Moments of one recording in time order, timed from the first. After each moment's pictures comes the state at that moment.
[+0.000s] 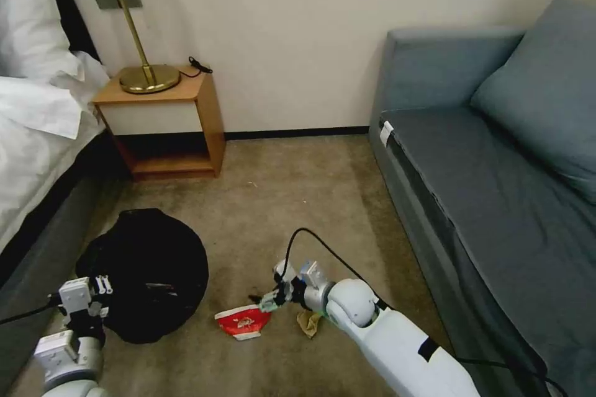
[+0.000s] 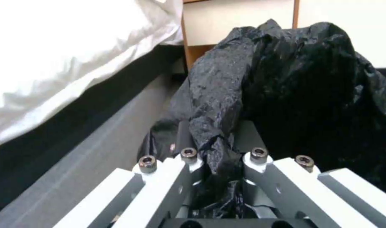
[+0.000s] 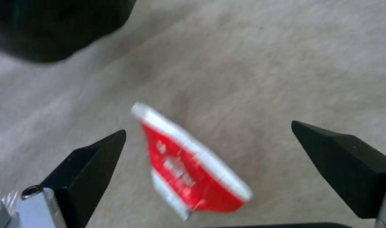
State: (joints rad) left arm 1.73 -1.40 -0.92 -2.04 -0.25 -0.01 -0.12; right arm -0.93 1.30 -0.23 1.46 0.20 -0.44 -0.38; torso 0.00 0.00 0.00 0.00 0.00
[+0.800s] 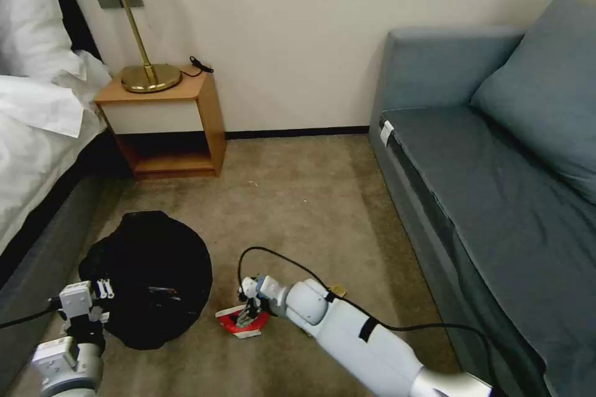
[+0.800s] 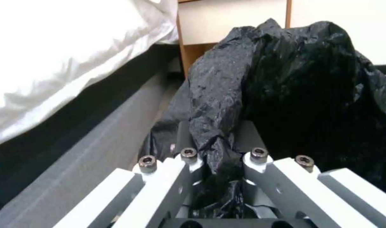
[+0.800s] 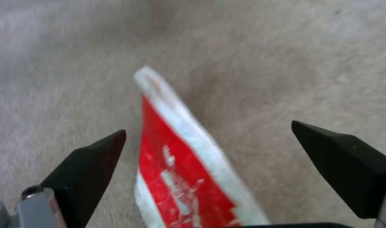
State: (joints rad) left arm 1.77 -1.41 -0.92 -2.08 -0.24 0.01 -0.11; right arm -0.72 1.50 -0.48 1.07 -0.03 -0.34 -0.39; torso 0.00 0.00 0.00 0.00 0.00
